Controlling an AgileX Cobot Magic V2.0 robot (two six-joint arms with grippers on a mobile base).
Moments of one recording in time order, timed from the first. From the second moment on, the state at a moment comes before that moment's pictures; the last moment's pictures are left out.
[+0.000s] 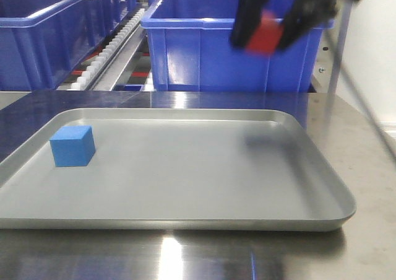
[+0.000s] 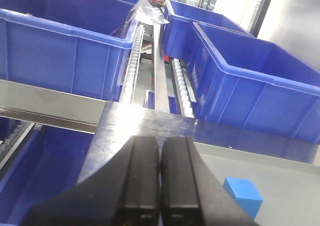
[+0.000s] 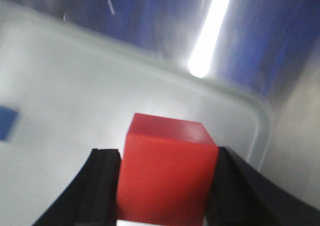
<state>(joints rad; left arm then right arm) -0.15 0.00 0.01 -0.03 0.02 -0.23 0.50 1.48 -1.27 0.08 0.66 0.17</state>
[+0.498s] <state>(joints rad) -0.15 0.00 0.01 -0.03 0.02 -0.23 0.23 0.77 -0.71 0.07 0.48 0.17</state>
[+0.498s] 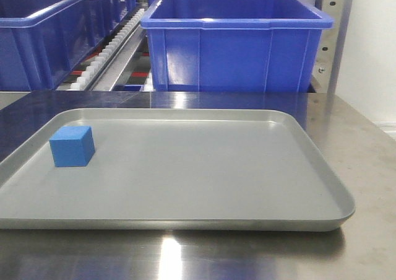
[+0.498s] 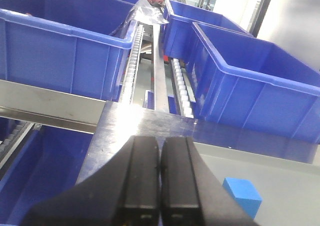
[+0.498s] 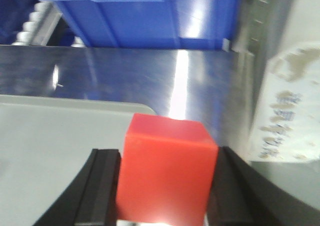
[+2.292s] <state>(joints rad) -0.15 0.00 0.01 -0.03 0.02 -0.23 0.07 0.39 -0.35 0.07 0.34 0.18</state>
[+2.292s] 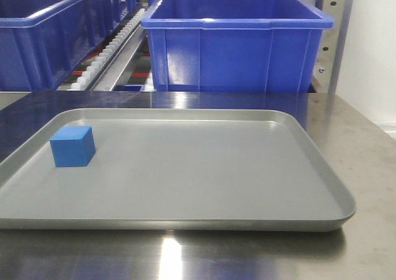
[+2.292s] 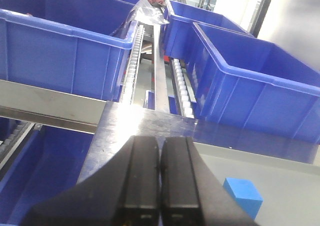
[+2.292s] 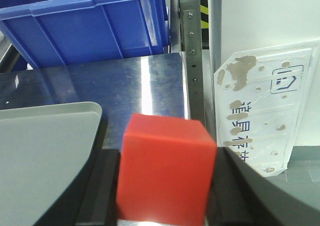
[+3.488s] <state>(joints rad) -0.31 0.84 -0.93 0.18 0.73 -0.23 0.07 0.39 -0.35 0.07 0.34 0.18</state>
